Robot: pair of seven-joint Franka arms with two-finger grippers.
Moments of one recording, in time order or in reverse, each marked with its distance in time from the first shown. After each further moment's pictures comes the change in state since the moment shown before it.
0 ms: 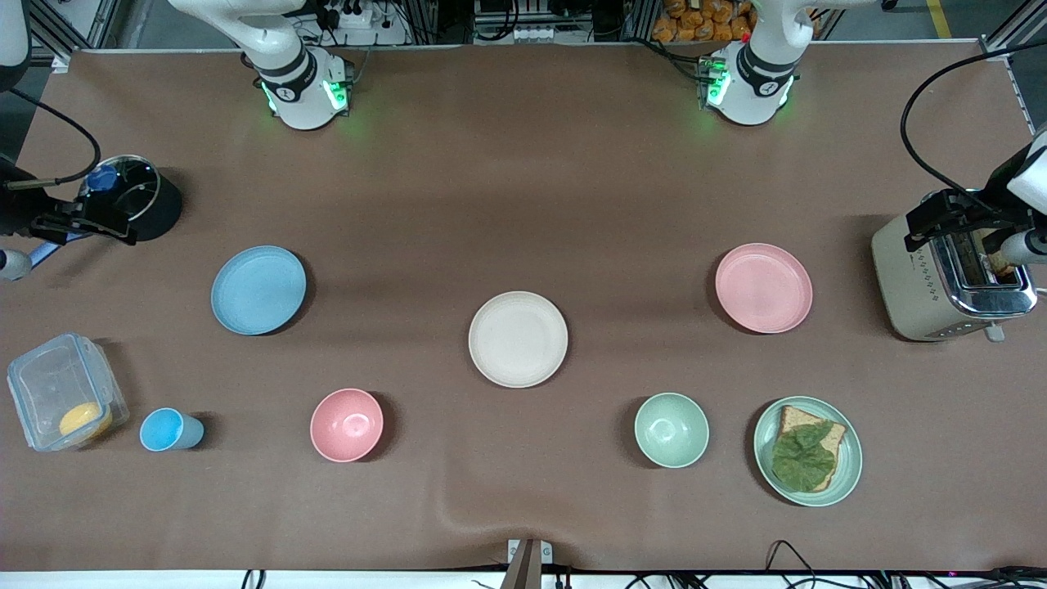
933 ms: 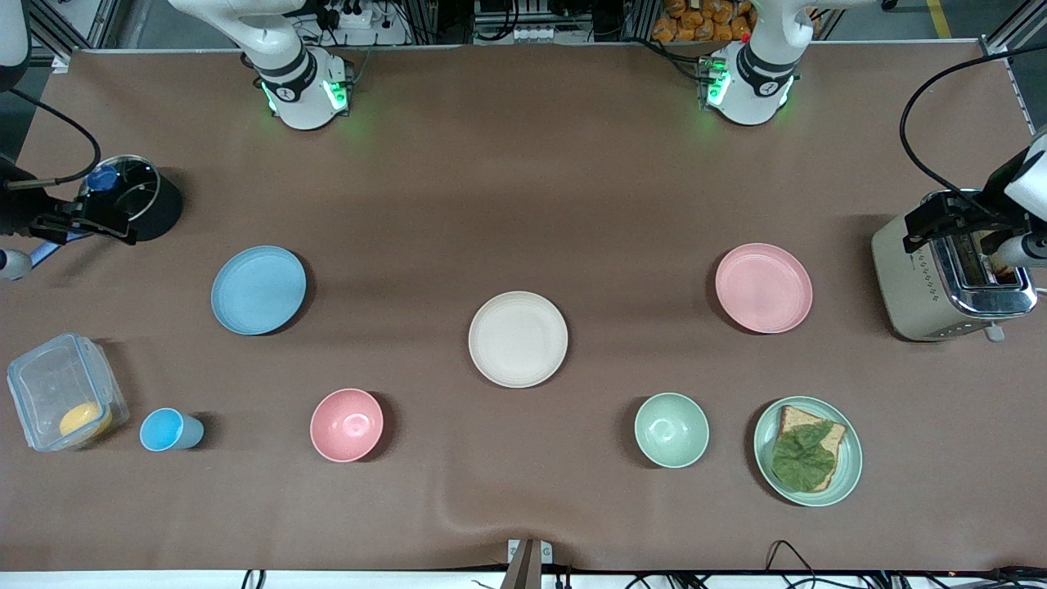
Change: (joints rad) left arm 0.005 0.008 0.000 0.000 0.000 -0.011 0.000; right arm 0.000 0.000 0.000 0.000 0.000 -0.002 0.000
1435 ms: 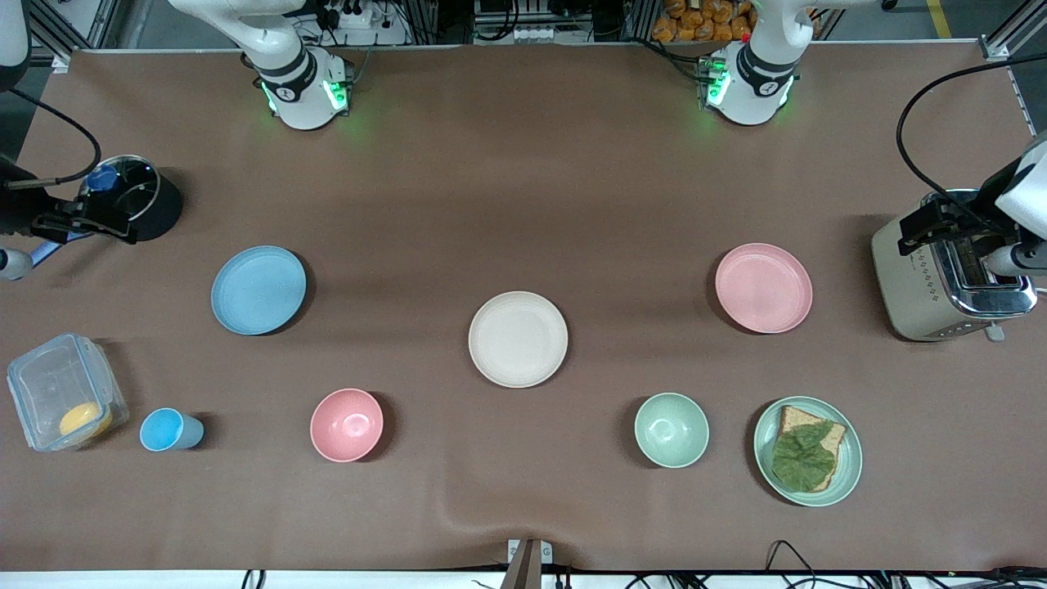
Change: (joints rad) left arm 0.002 0.021 -0.001 -0.001 0.000 -0.010 0.000; right arm 0.000 0.000 0.000 0.000 0.000 -0.005 0.000
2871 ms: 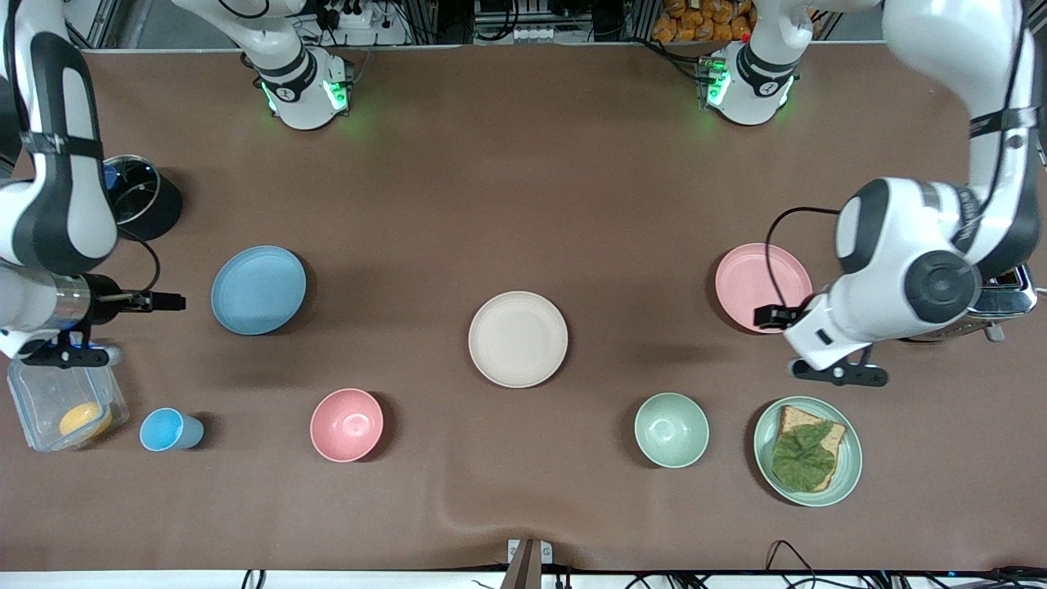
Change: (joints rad) left arm -0.142 0.373 -0.034 -0.013 0.000 0.206 -0.120; right arm -0.113 0.289 -0.009 -0.181 0.003 0.305 -0.112
